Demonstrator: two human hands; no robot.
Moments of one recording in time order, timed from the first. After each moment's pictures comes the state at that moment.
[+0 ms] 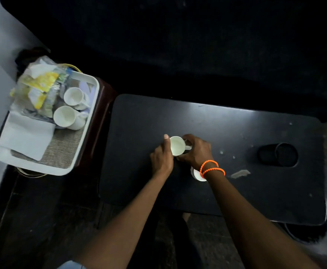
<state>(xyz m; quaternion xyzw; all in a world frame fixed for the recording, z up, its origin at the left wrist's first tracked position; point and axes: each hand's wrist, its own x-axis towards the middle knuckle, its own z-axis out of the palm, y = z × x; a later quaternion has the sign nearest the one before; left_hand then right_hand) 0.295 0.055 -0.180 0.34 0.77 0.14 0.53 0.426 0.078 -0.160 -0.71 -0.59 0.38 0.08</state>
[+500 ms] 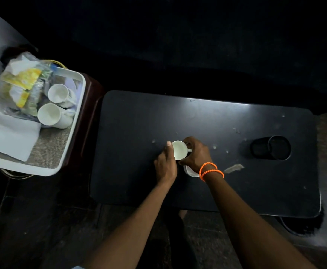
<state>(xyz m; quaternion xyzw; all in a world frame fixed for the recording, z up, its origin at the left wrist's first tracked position) 0.335 0.024 -0.189 0.29 0.76 0.21 0.54 0.454 0.055 -0.183 -0.73 -0.55 0.41 0.07</state>
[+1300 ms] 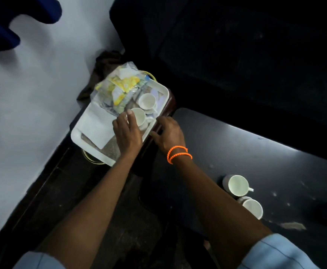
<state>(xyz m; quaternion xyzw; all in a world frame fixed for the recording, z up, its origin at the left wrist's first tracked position) 0.033 0.112 -0.133 0.31 0.86 0.34 0.21 0.157 0.149 -0.142 -0.54 -0.73 0.38 0.16</state>
